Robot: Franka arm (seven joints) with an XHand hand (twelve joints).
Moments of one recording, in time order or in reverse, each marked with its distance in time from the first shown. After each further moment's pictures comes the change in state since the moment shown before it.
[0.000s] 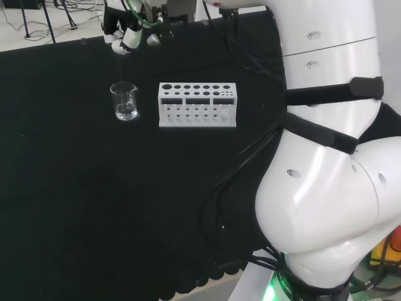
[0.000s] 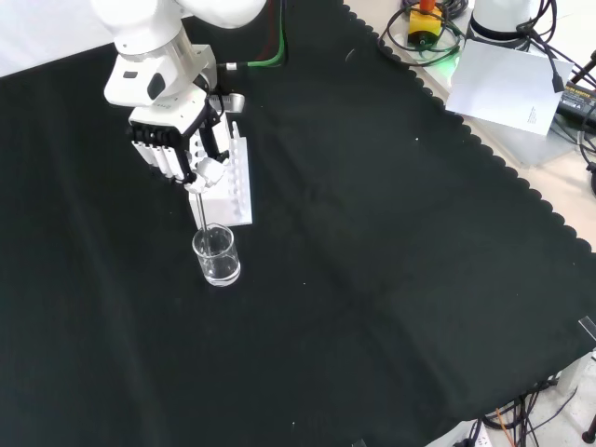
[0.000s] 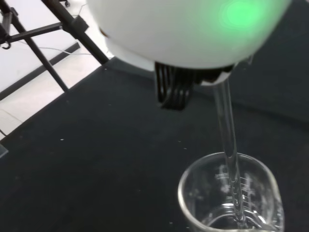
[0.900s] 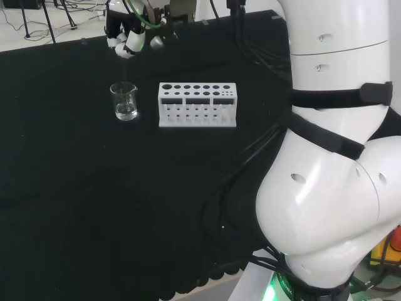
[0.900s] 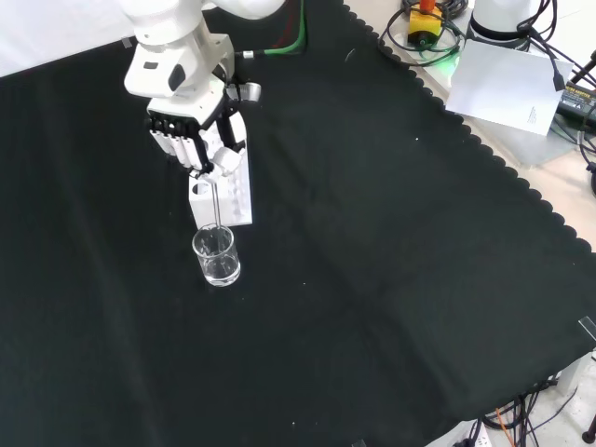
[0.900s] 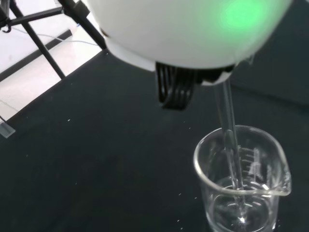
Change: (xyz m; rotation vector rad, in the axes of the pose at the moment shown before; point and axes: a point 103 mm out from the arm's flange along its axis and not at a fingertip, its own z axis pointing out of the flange) arm 0.023 -0.024 -0.001 0.034 -0.030 0.014
